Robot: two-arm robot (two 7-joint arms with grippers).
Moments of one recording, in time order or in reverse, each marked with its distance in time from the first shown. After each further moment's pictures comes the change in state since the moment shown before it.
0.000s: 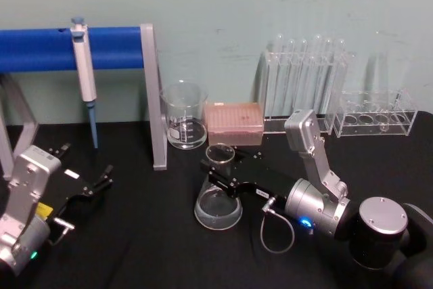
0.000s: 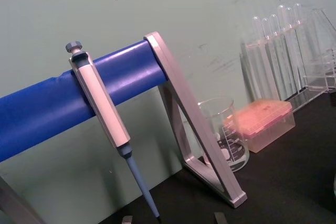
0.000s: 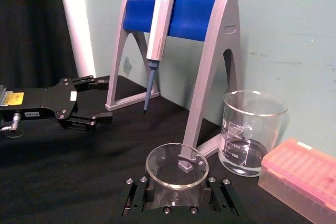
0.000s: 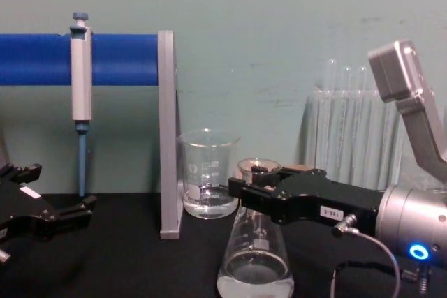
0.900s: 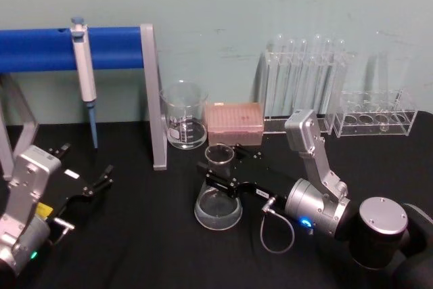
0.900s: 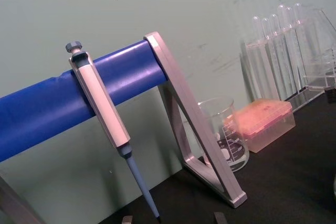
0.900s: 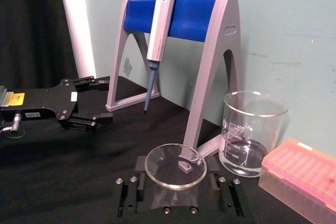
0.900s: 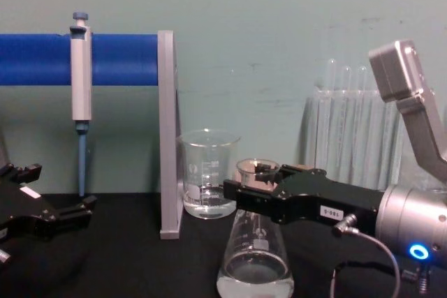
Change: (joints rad) left arm 0.000 0.000 0.000 0.000 0.000 0.000 0.000; right arm -0.001 0.000 0.000 0.000 0.002 -0.002 0.002
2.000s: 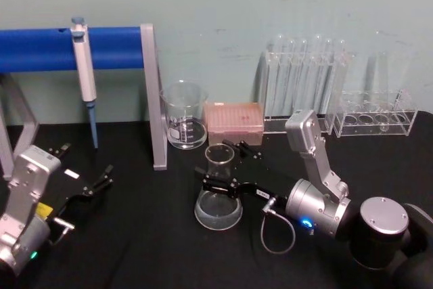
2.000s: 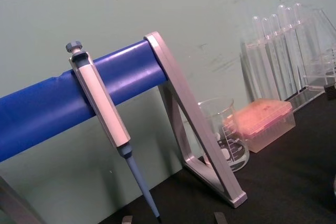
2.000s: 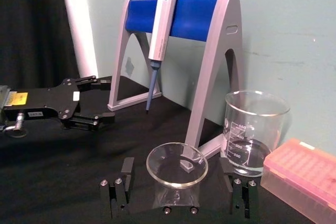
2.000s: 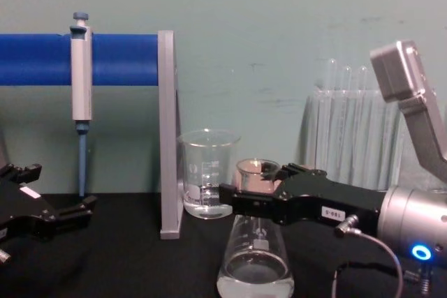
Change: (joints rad) left arm 0.000 0.000 0.000 0.000 0.000 0.000 0.000; right arm 0.000 0.003 0.000 -0.001 0.006 0.003 0.010
